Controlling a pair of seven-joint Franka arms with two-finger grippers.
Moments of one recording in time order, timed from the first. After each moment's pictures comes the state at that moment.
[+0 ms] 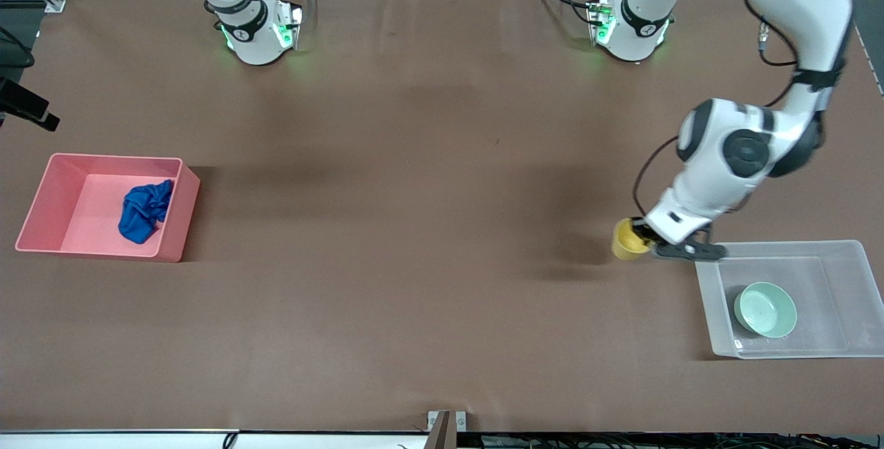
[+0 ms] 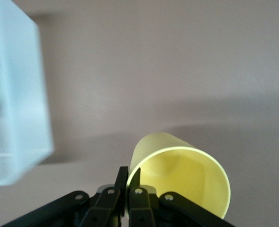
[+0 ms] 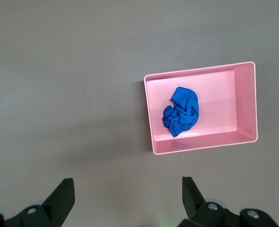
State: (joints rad) left arm 0.22 0.35 -0.36 -1.87 0.22 2.30 -0.14; right arm -0.04 0.00 -0.08 -1.46 -0.01 1.45 0.06
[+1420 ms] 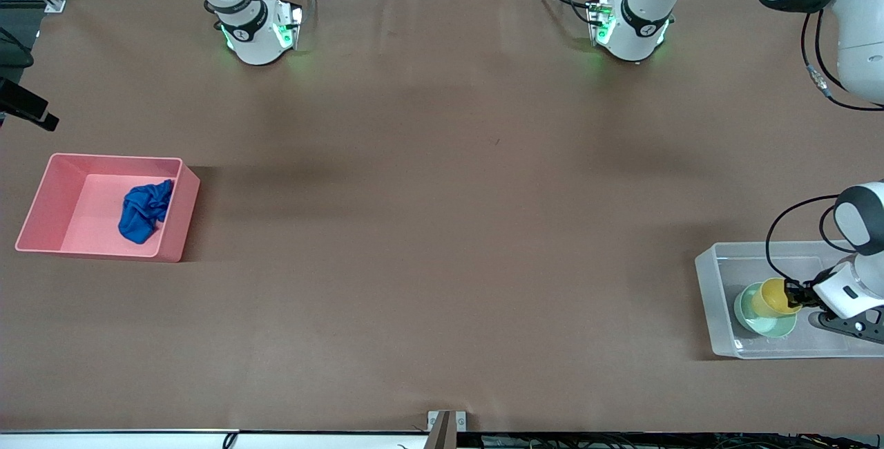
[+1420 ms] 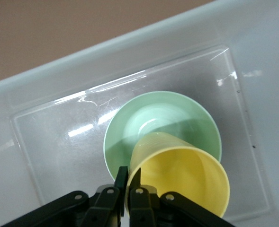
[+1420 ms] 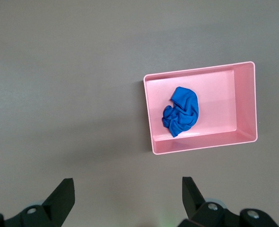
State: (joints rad) left arm 0.39 0.84 -0.19 -1.29 0.22 2.23 0.44; right arm -0.04 0.00 -0.08 -1.47 -0.01 1.45 0.05
